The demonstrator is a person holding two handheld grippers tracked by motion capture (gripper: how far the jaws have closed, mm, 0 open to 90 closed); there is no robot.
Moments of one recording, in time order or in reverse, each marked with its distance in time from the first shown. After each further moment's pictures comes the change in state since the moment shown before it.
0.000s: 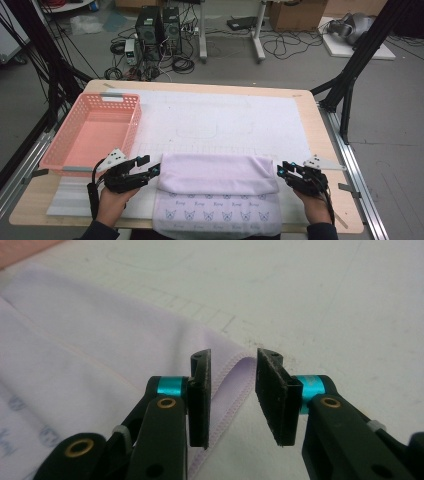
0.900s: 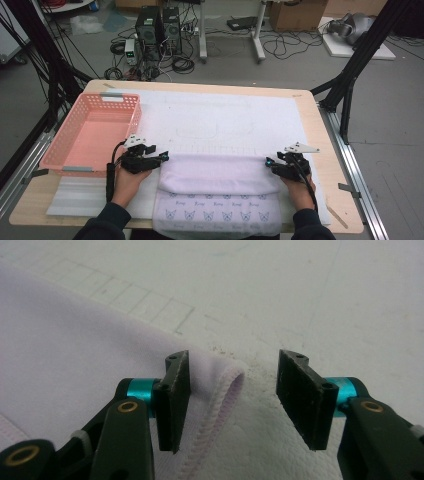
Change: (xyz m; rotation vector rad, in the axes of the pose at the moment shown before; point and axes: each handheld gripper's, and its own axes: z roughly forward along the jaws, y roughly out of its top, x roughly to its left) left arm 0.025 0.010 0.067 0.187 0.118 -0.010; right arm -0.011 0.012 0.056 0.123 -0.115 -0.007
